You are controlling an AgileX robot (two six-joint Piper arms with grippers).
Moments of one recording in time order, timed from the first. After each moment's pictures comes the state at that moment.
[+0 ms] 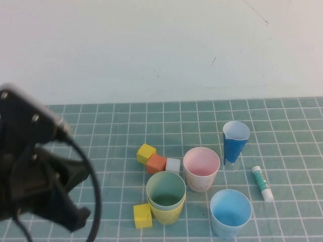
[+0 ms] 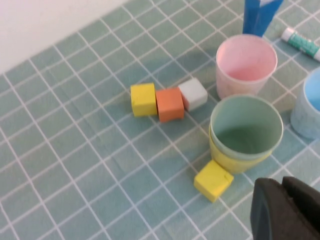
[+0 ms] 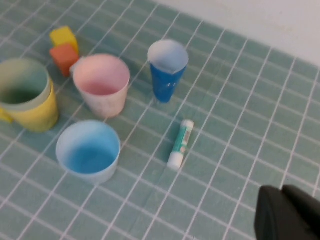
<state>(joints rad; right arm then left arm) 0.05 0.78 -0.85 0.31 0.94 -0.54 -0.51 0.90 -0.80 -0.10 0.65 0.14</state>
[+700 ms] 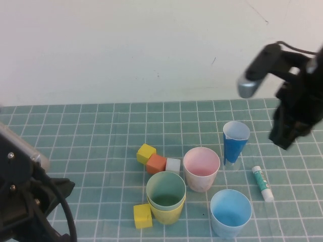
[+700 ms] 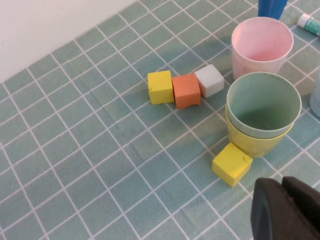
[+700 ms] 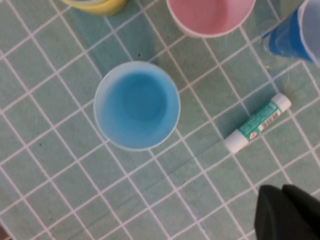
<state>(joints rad) 0.42 1.63 -1.48 0.10 1.28 -0.57 -0.51 0.76 -0.66 -0.03 0.61 0.13</state>
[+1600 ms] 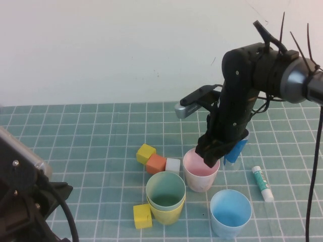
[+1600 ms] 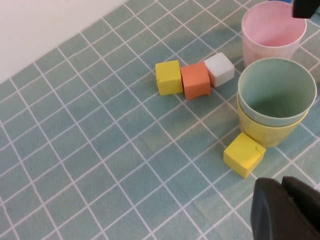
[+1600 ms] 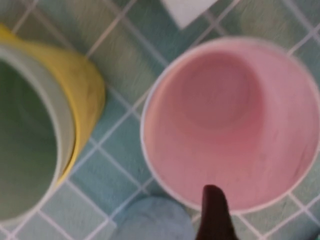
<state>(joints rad) 0.51 2.15 -1.75 0.10 1.18 -0.28 -0.51 0.76 -0.63 0.01 0.58 0.13</state>
